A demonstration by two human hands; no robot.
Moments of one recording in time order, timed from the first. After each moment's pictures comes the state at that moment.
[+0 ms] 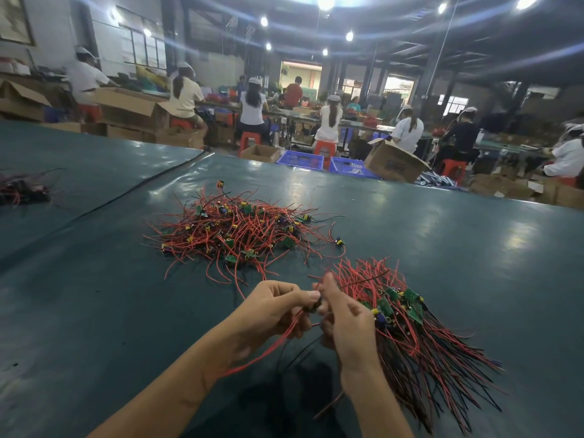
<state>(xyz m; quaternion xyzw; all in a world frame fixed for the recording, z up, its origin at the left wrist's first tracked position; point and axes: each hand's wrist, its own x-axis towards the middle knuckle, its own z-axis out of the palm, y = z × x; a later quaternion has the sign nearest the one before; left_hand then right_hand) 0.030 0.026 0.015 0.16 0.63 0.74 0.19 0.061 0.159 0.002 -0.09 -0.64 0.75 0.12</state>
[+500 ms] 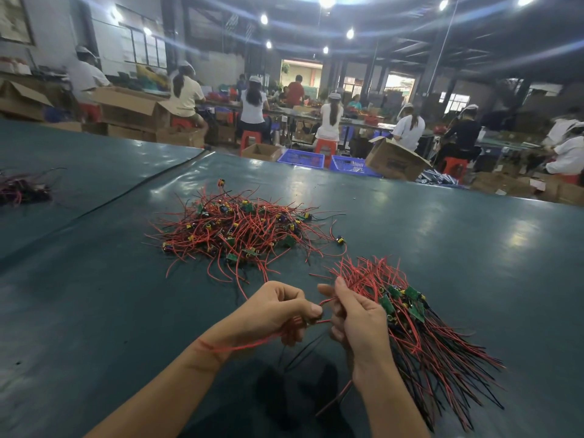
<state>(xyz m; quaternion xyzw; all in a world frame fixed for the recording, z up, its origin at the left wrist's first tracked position) 0.030 0.023 0.015 0.21 0.67 0.69 0.21 0.056 0.171 0.003 -0.10 -0.60 0.78 0.11</state>
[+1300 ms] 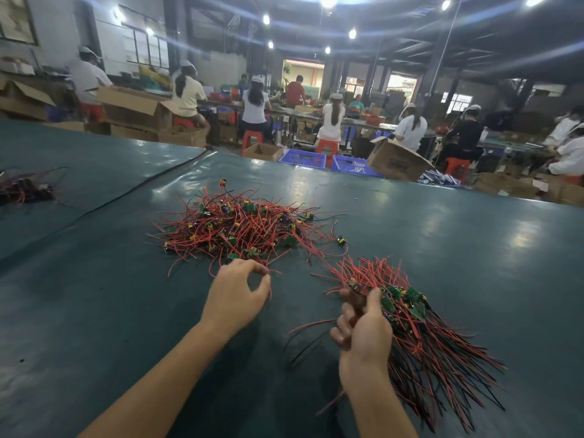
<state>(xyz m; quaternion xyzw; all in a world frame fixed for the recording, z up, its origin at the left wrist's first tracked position) -0.006 -0.007 -0.015 0.06 0.90 0.39 -0.19 0.062 0.161 0.003 -0.18 -0.44 0.86 0.16</state>
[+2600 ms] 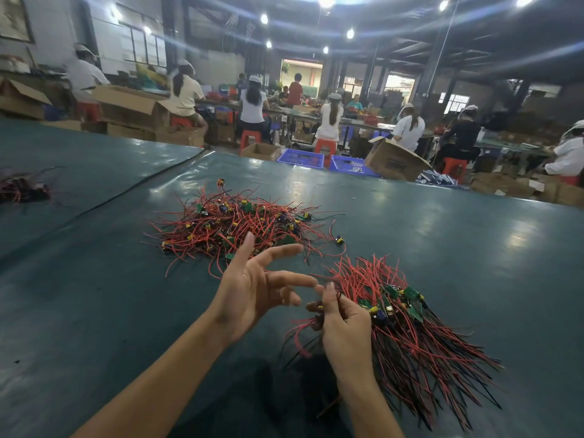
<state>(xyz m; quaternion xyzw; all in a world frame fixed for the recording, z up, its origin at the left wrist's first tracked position) 0.018 0.006 0.019 0.18 0.49 0.84 0.17 0.058 0.156 -0.015 -0.07 -0.69 0.69 0.20</state>
